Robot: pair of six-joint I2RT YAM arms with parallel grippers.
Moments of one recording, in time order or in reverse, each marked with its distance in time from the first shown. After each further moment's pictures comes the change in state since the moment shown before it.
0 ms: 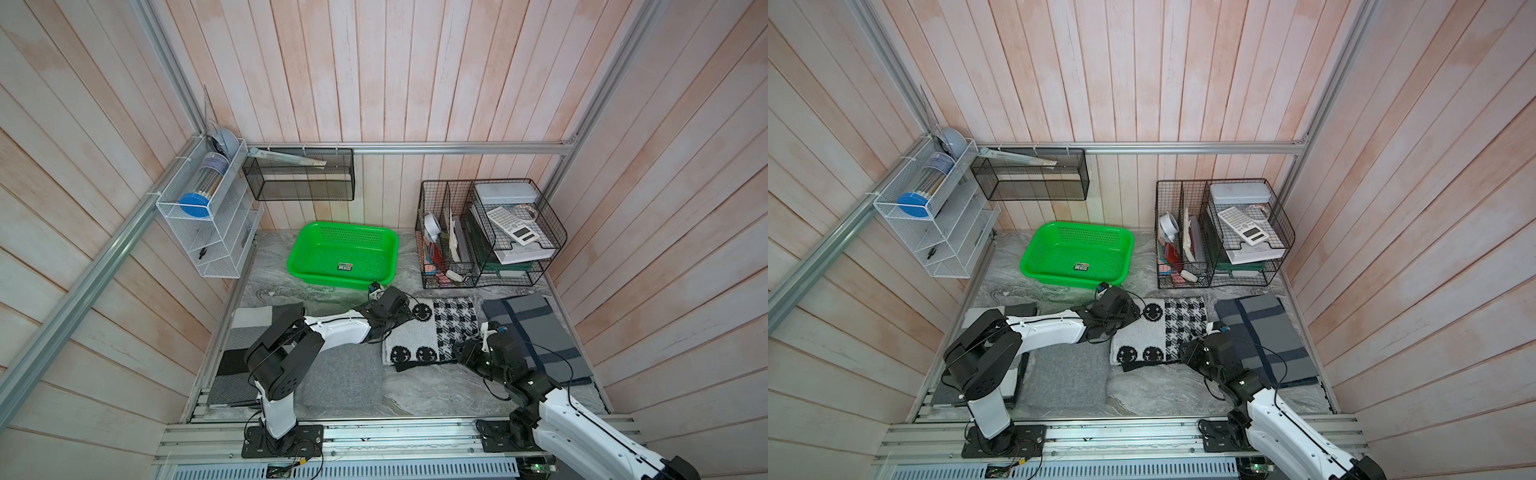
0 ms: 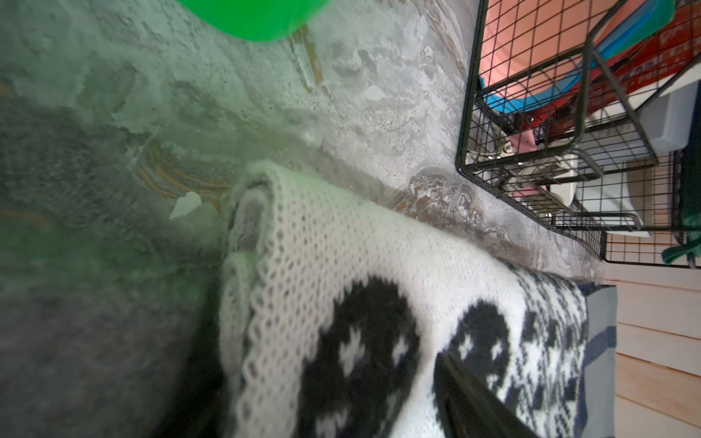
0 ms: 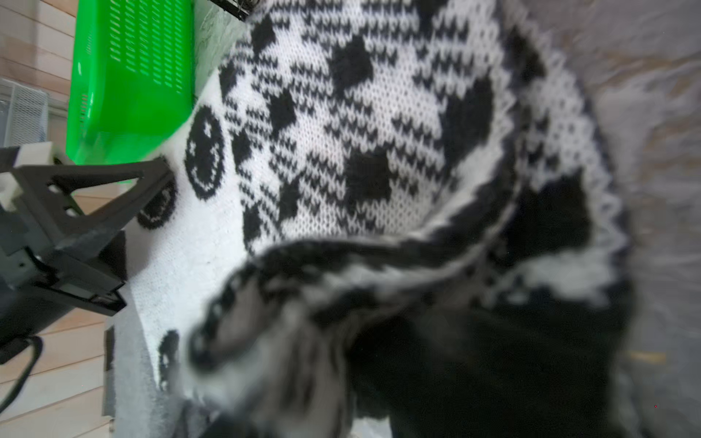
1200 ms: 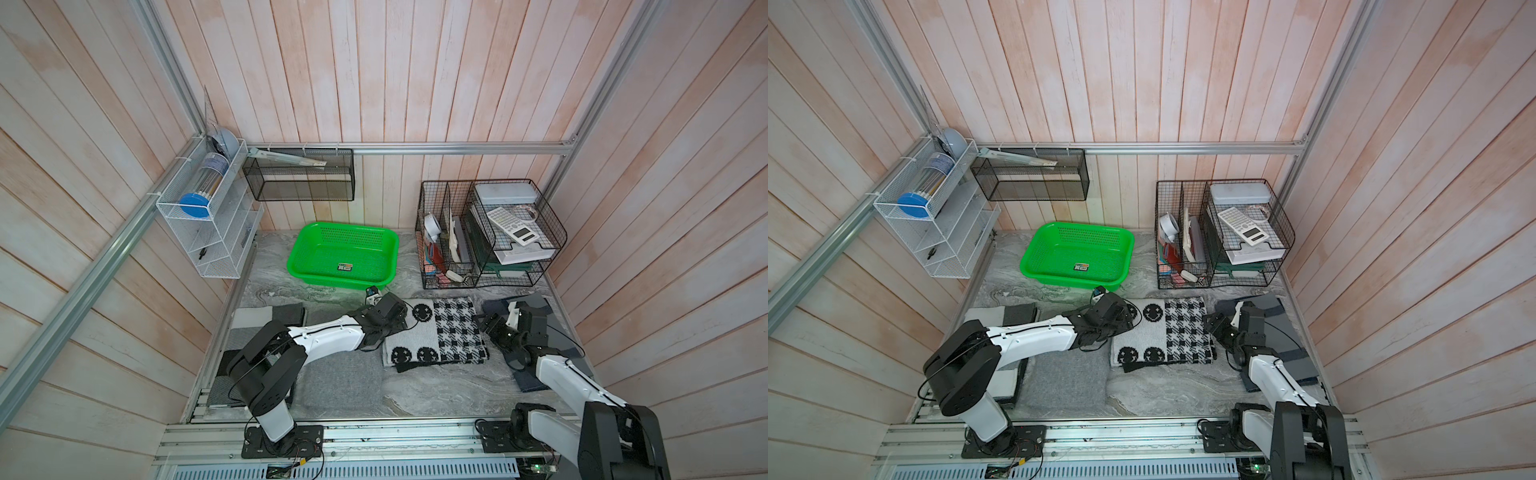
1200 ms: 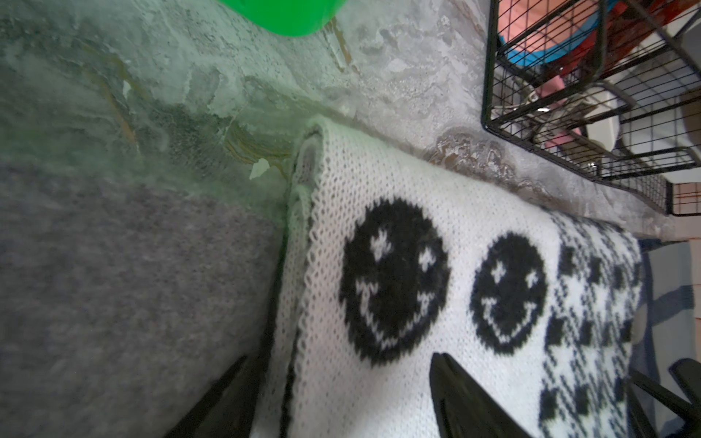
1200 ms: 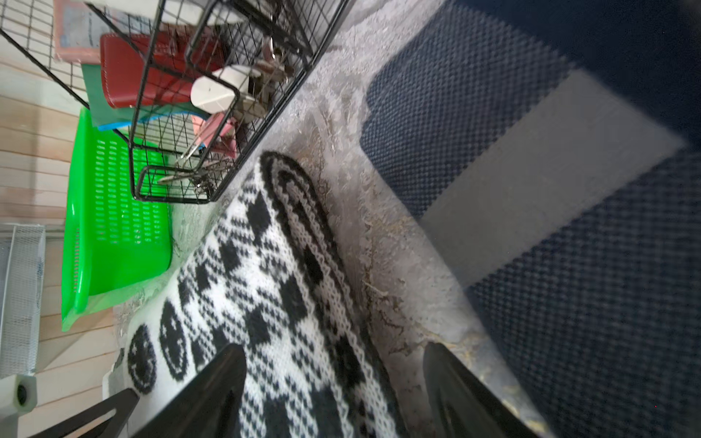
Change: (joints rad) left arm -0.037 -0.116 -0.052 -0.154 -0.064 0.090; right arm -0.545 0.436 0.141 0.240 -0.299 -0.258
